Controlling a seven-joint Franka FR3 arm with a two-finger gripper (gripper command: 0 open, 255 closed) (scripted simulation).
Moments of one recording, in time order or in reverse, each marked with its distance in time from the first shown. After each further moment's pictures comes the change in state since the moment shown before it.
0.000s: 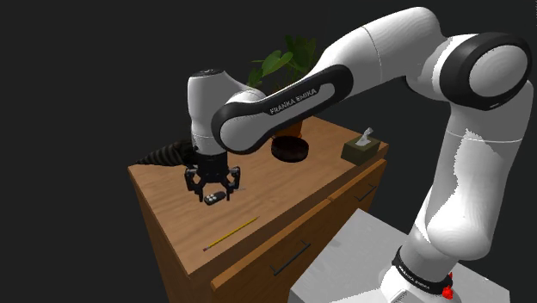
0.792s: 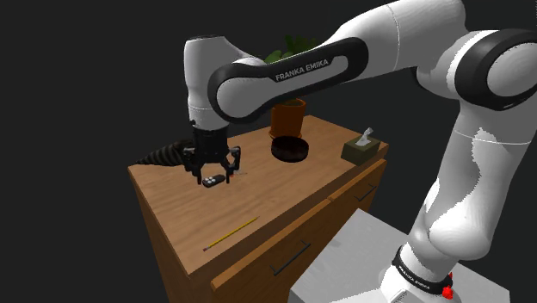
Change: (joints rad) arm -0.006 -0.058 0.008 0.100 0.039 -0.148 -0.025
